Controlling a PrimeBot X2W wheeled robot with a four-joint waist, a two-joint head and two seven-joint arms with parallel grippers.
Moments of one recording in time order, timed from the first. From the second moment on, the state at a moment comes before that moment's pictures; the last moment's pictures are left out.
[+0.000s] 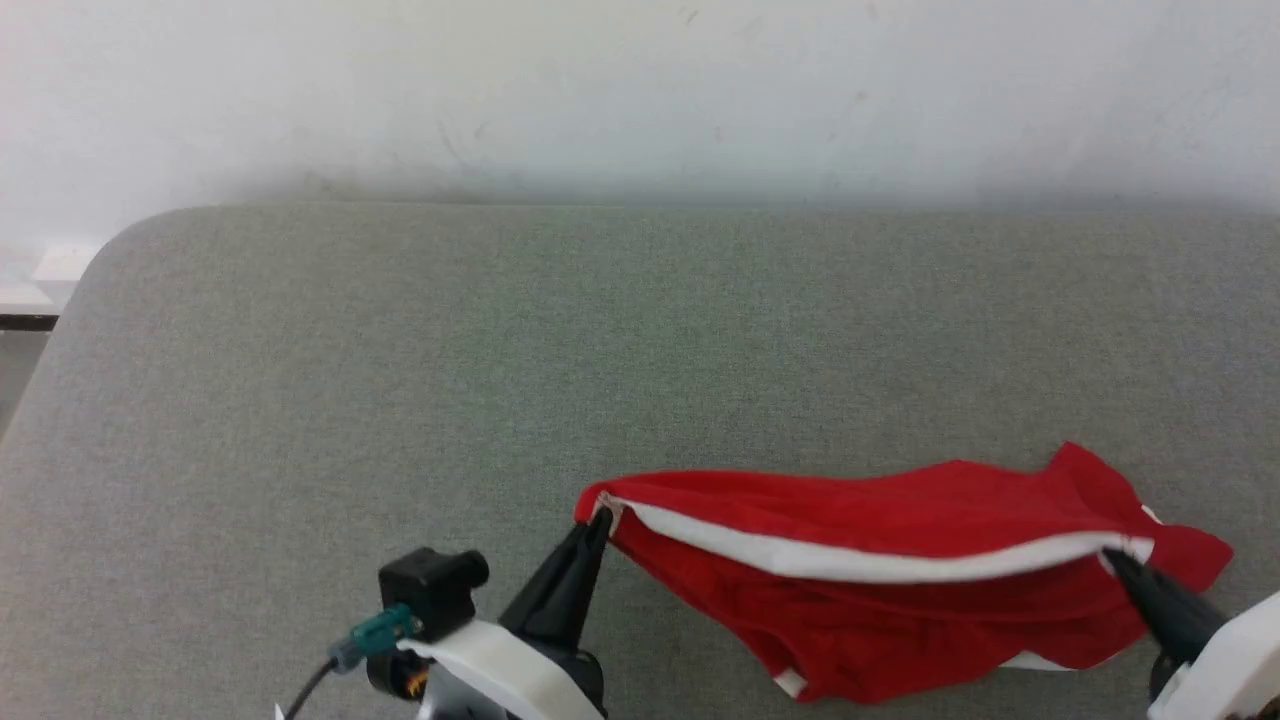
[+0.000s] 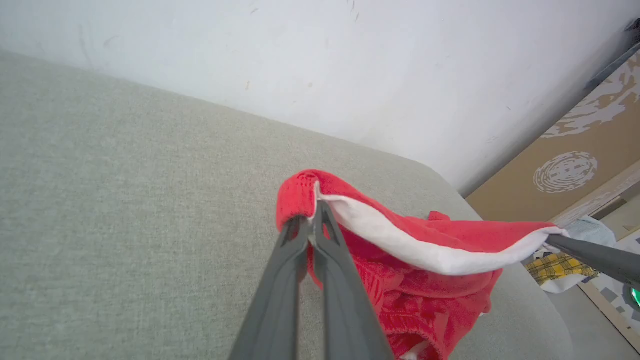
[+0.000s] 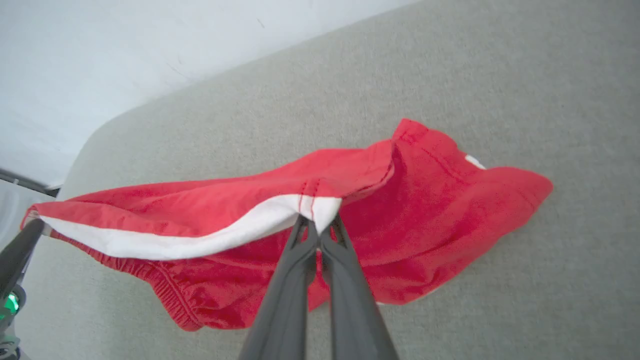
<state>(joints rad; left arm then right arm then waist) -0.02 0.15 -0.42 0.06 -0.59 -0.05 -0.08 0.20 -0.07 -0.27 -0.32 0.55 0.13 0.68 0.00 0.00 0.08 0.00</state>
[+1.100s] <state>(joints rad) -0.89 0.42 -0.22 -0.09 -0.59 -0.08 0.24 -0.93 -0.36 -0.06 -0.04 0.57 0.13 0.52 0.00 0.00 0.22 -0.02</state>
